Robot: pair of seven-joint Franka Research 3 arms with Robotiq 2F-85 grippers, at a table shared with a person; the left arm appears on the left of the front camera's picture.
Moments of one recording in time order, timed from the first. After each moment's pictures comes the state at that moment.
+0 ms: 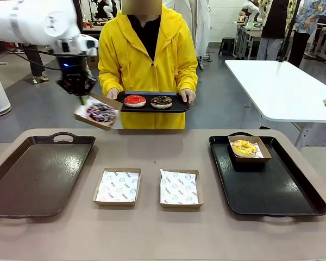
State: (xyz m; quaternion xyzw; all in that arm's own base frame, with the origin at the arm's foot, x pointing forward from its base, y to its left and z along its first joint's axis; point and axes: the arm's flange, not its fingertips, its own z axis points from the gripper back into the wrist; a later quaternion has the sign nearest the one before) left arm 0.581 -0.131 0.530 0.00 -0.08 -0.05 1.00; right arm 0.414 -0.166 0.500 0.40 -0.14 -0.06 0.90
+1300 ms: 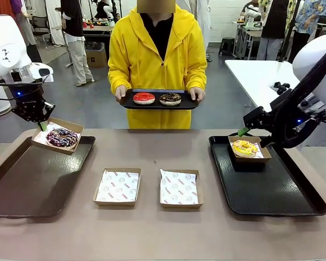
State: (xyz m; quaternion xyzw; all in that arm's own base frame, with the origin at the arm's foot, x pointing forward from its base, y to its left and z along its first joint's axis) left arm 0.547 -0.017 0.450 -0.01 -0.04 0.02 1.00; right arm 0.408 0.045 0.444 0.26 -0.14 -0.01 0.96
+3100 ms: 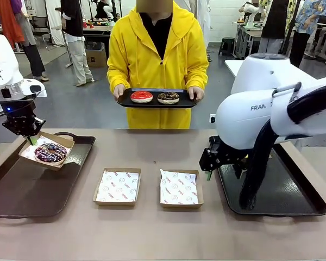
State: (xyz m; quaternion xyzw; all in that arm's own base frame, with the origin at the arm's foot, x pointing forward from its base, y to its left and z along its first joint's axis) left arm 0.535 0.018 0.404 0.00 -0.02 0.00 1.00; right arm 0.353 0.206 0.391 0.03 -0.04 0.06 1.00
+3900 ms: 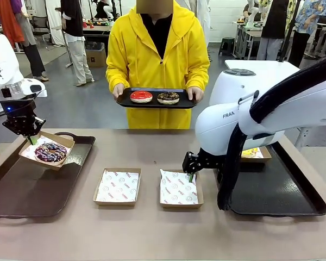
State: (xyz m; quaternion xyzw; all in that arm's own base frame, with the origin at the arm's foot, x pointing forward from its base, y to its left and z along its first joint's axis) left arm 0.535 0.018 0.405 0.00 -0.02 0.00 1.00; right arm 0.379 0.247 0.355 0.05 -0.03 0.03 1.00
